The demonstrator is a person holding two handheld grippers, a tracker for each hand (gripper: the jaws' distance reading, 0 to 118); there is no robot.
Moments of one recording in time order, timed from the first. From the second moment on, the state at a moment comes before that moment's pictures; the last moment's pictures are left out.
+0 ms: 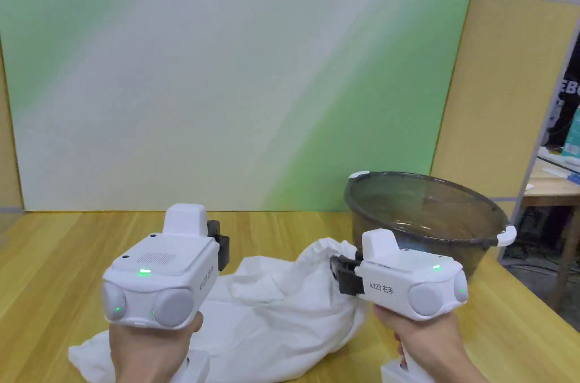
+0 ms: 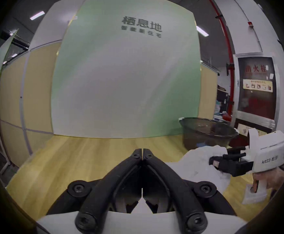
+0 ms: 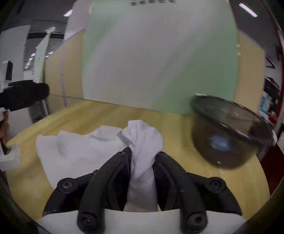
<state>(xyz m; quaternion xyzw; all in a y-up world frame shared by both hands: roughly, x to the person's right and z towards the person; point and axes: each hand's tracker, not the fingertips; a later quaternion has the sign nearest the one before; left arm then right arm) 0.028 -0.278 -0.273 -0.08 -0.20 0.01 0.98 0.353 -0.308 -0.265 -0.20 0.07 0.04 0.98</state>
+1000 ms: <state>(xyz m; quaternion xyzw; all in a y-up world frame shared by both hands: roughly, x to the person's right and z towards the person) -0.033 -0.291 -0.268 -0.14 -0.11 -0.02 0.98 0.275 -0.259 -0.239 -0.07 0.02 0.05 1.00</state>
